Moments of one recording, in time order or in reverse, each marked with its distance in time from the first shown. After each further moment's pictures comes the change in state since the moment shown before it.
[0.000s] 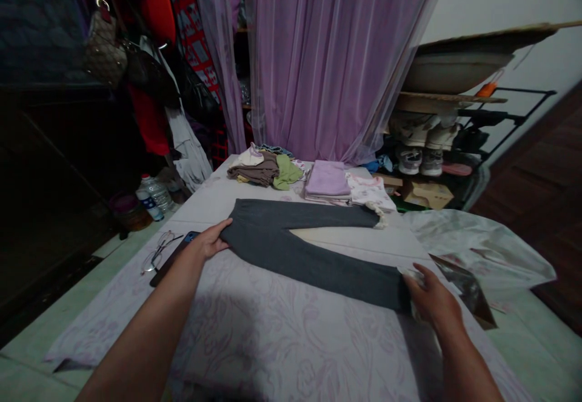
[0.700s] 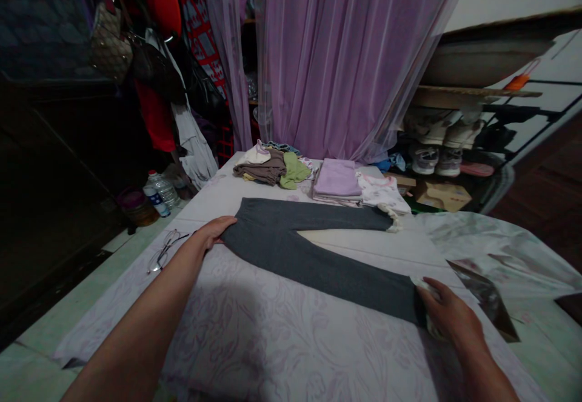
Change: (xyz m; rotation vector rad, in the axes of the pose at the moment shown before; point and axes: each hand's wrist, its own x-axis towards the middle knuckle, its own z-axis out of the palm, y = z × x) left_hand 0.011 0.021 -0.016 0.367 0.023 0.069; right_hand 0.011 0.016 0.016 -0.012 -0.050 -0.021
